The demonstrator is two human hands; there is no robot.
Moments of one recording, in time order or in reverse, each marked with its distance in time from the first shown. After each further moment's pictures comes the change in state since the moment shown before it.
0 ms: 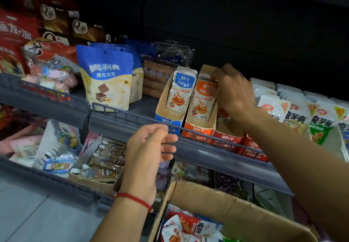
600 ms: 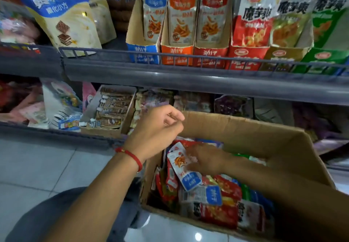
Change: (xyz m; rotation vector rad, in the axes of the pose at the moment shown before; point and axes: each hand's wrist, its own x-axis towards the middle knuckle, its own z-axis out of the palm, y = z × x) left_hand -0.036 -0.074 -0.009 0.992 -0.462 0.023; right_hand -0.297 -0.026 0.111 0.433 -1.181 -0.091
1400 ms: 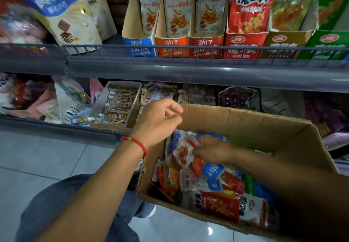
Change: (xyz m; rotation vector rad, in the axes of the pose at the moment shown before) left_hand 0.017 -0.004 0.013 0.080 0.053 -0.045; right_hand -0.026 -0.004 -0.018 0.632 -0.019 0.138
